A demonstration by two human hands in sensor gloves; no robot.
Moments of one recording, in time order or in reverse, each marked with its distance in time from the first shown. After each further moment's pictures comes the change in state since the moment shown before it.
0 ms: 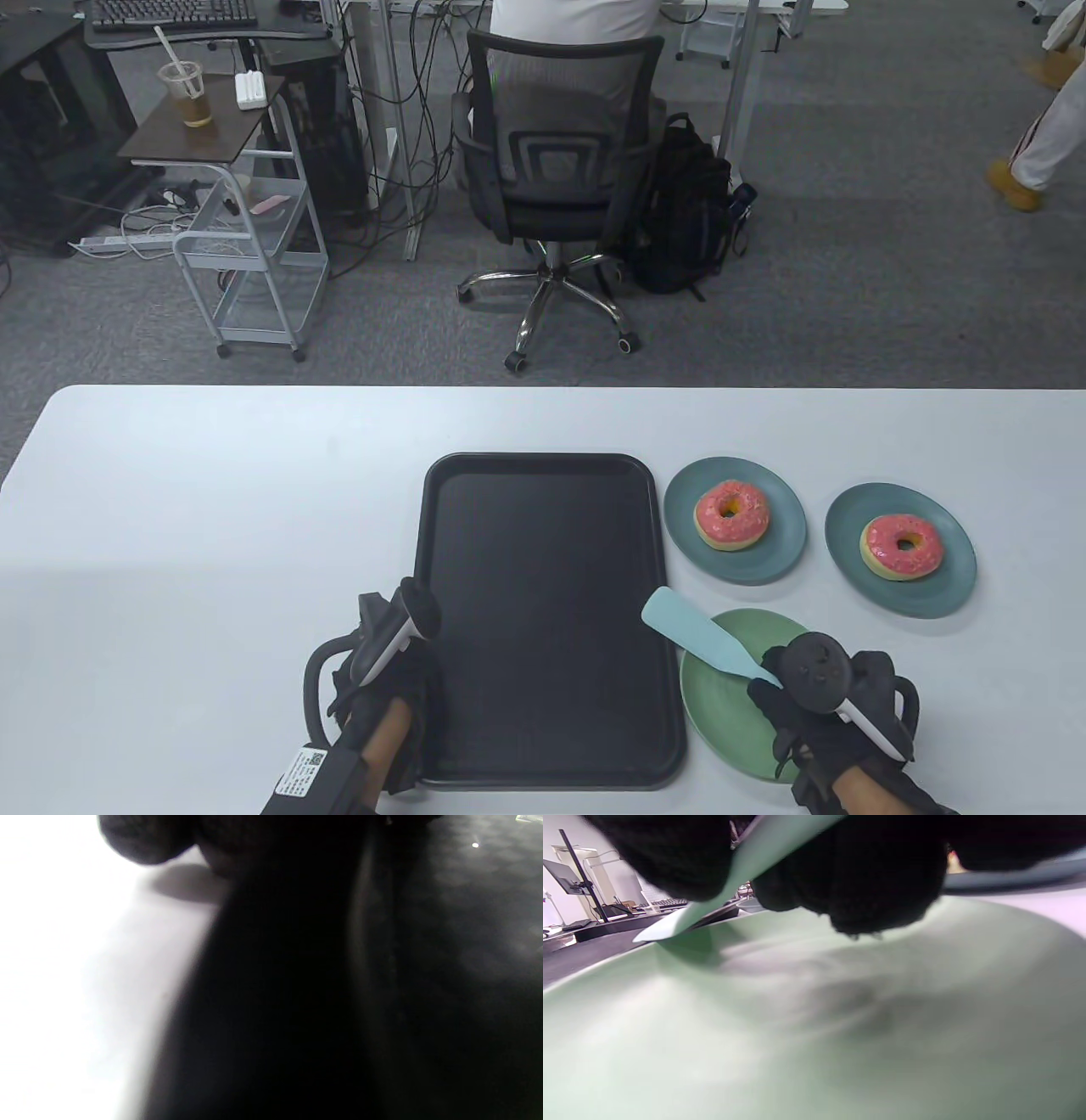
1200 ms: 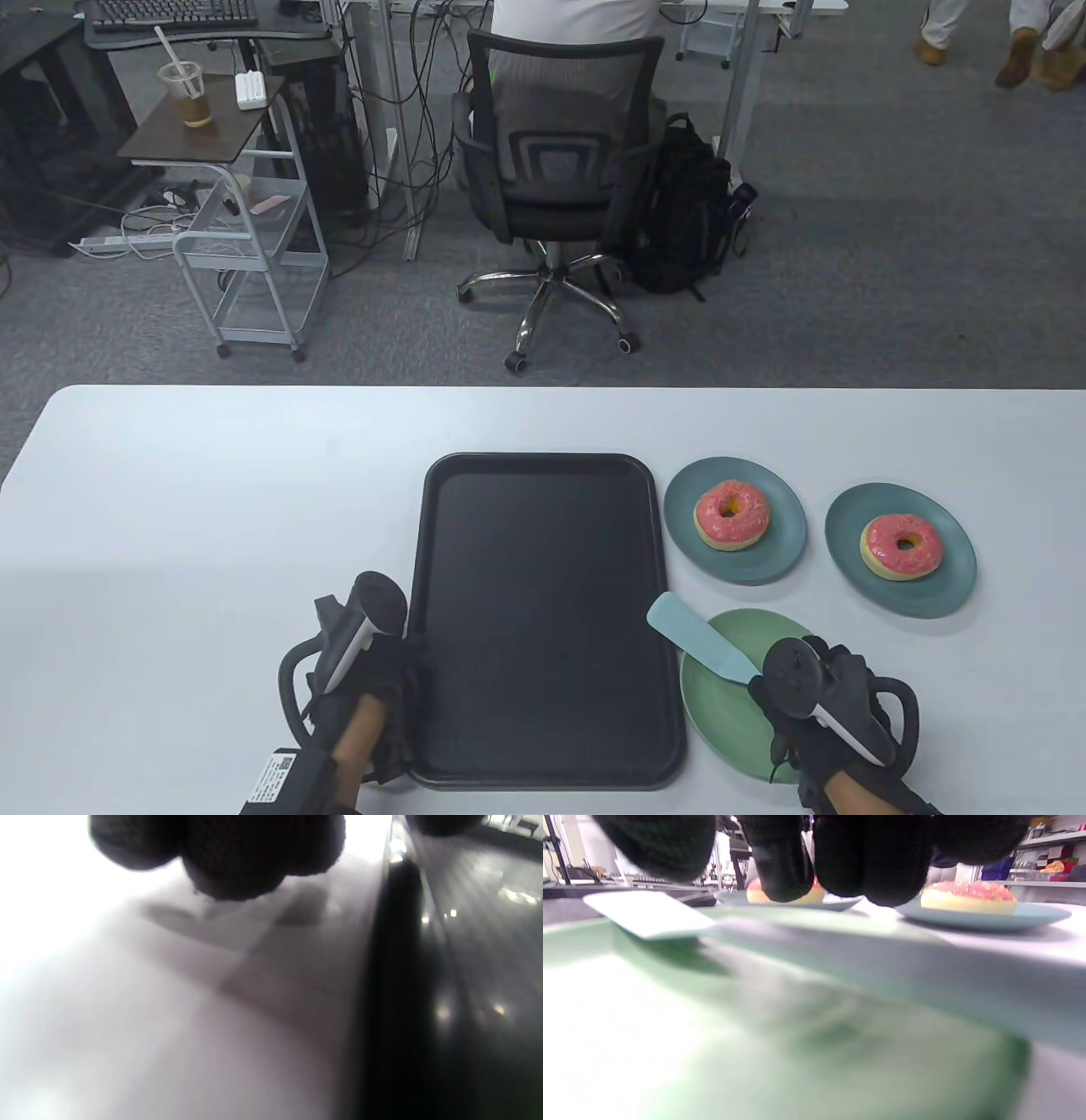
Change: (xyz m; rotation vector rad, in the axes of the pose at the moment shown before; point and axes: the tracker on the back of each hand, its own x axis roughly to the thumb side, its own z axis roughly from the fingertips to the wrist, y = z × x) left_hand -0.033 0.020 0.004 0.155 -0.018 0.228; right_hand 0.017 -0.009 0.005 -0.074 0.044 0.182
